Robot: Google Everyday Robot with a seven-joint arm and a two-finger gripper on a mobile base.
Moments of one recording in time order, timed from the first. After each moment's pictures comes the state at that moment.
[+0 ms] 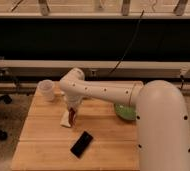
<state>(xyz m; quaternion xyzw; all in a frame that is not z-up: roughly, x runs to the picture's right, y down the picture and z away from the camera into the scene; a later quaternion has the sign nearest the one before) -0.116 0.135 0.843 -0.25 -0.25 -0.55 0.76</state>
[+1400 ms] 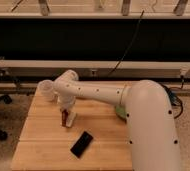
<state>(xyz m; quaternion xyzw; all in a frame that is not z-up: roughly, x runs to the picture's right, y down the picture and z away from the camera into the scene) -0.160 0.147 0.855 -0.23 -0.29 -0.57 0.73</state>
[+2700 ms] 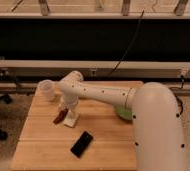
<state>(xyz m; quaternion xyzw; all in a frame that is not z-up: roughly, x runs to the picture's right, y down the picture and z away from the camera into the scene) -0.148 0.143 0.856 -0.22 -0.30 -0.54 0.75</state>
